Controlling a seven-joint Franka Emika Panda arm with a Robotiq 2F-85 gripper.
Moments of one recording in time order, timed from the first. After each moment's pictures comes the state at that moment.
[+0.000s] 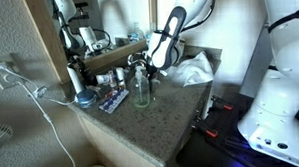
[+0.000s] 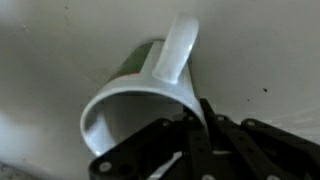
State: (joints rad) arm -0.06 0.48 0.05 -2.32 -0.12 3.12 -0.34
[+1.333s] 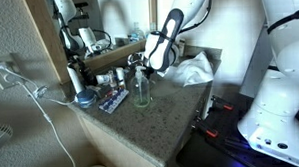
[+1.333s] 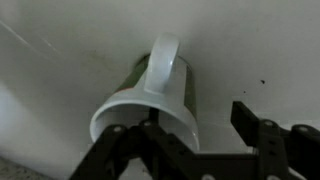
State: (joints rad) arm -0.03 0.51 0.05 -2.28 -0.15 3.12 -0.34
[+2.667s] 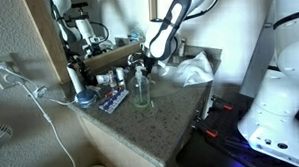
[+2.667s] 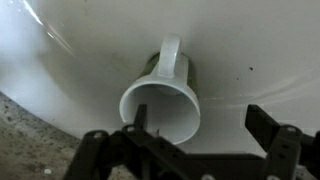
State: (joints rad) arm -0.01 0.34 0.03 -2.34 -0.15 2.98 -0.27
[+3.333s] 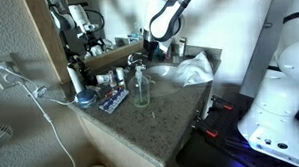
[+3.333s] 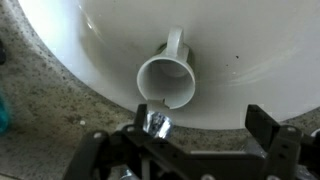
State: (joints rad) arm 0.00 0.12 0.03 -2.37 -0.17 2.77 -0.26
